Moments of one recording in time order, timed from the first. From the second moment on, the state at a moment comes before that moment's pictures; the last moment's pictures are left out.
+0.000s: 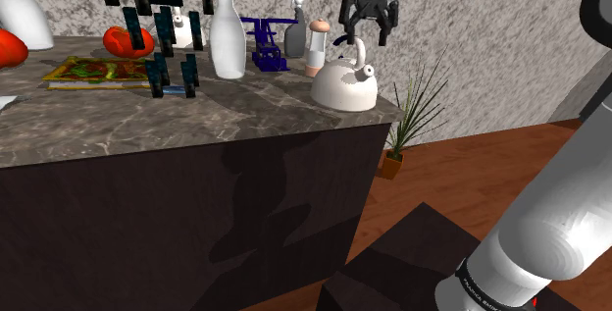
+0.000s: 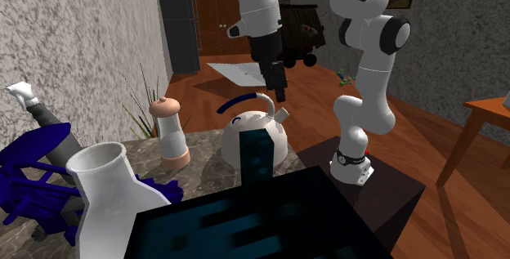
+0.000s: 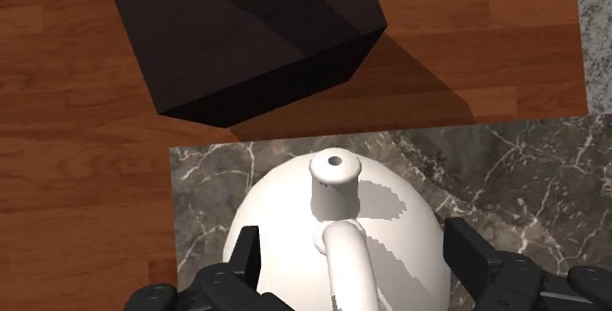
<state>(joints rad) -0.03 -0.04 0.00 -1.46 0.08 1.21 0.31</state>
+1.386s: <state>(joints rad) -0.03 -0.05 0.00 -1.53 0.08 1.26 0.32</state>
